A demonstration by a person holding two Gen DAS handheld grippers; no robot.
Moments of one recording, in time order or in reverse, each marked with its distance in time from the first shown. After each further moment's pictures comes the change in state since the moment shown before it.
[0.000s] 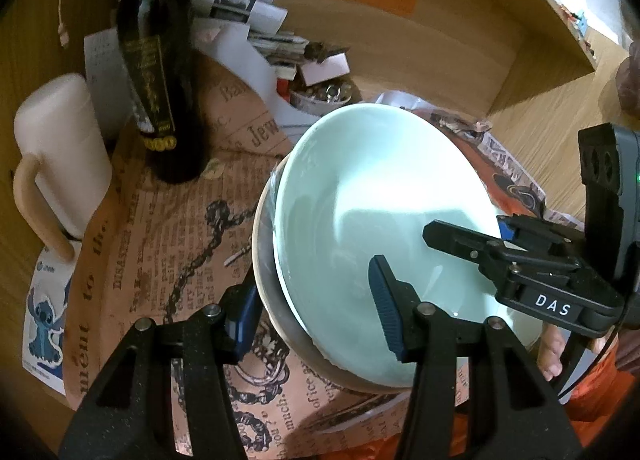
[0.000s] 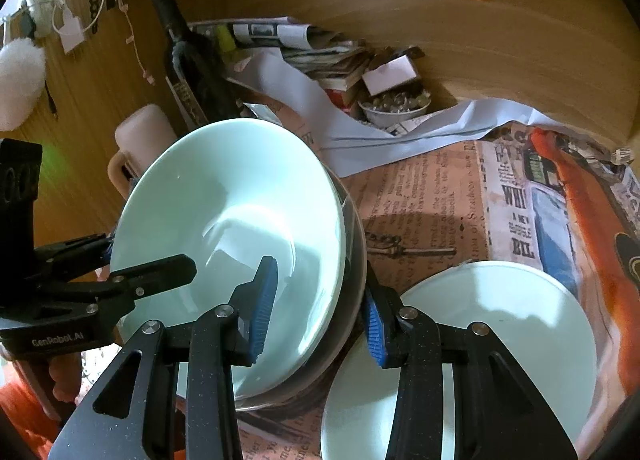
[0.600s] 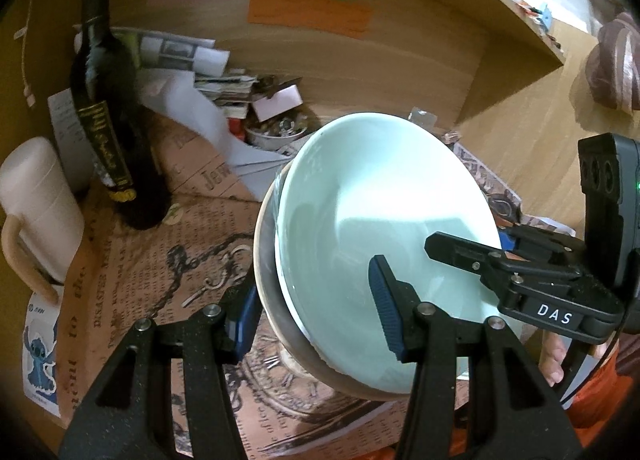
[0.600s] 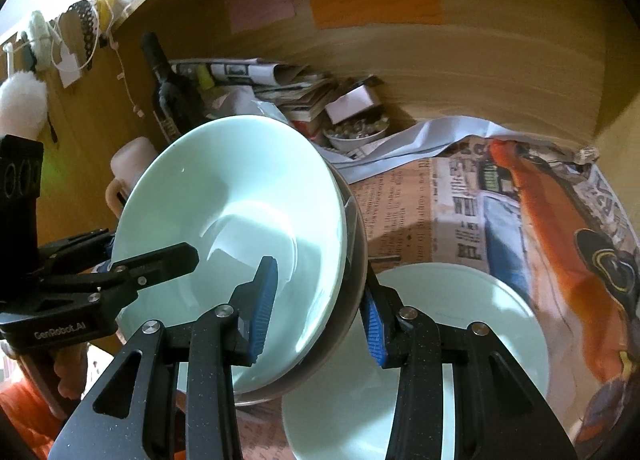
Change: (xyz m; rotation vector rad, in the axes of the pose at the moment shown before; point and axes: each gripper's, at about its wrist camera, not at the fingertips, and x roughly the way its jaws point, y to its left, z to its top) left arm -0.007 -0.039 0.020 0.085 -0.069 -0.060; right arm -0.044 -0.026 -0.004 0.039 -0.077 -0.056
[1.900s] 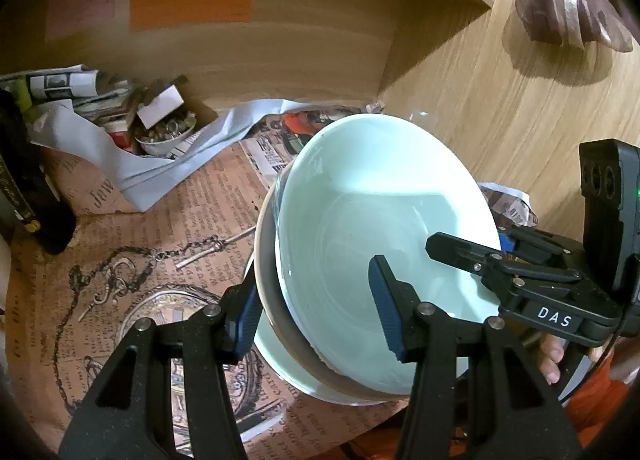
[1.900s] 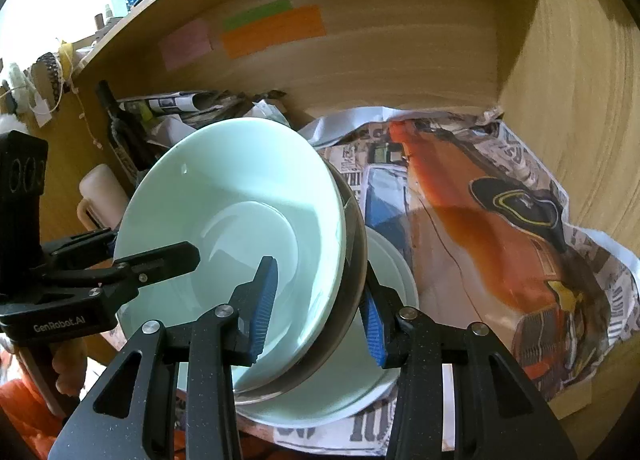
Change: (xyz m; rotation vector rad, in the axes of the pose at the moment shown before) left arm 0.027 -0.100 0.001 0.142 0.058 -0.145; right arm -0.071 -0.072 -0.046 0.137 -0.060 -0.131
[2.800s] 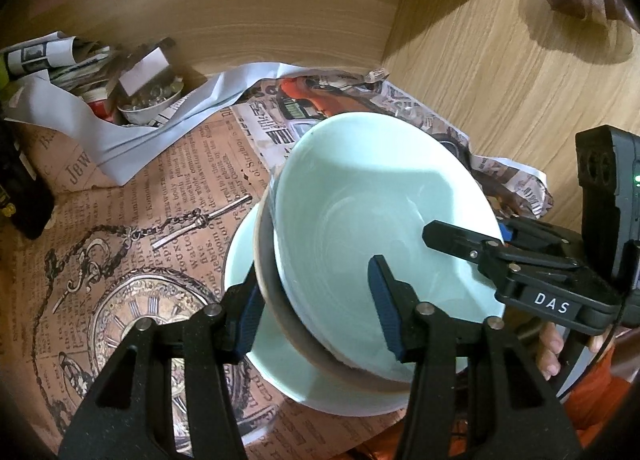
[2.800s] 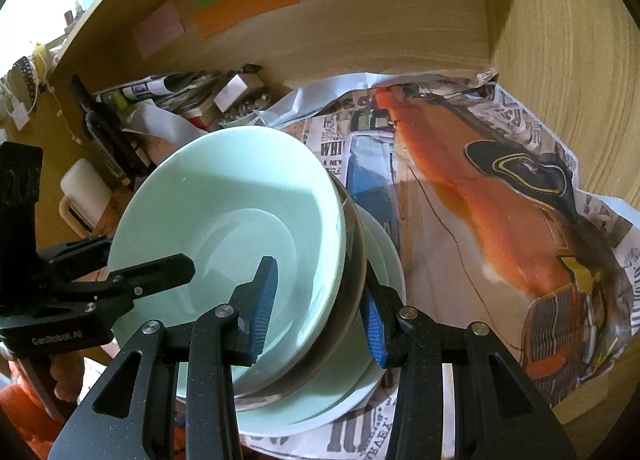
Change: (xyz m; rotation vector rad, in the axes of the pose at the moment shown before) left arm 0.044 0.004 -0.005 -0.007 0.099 0.004; right arm 0.028 -0.018 -0.008 0.058 0.080 -0.009
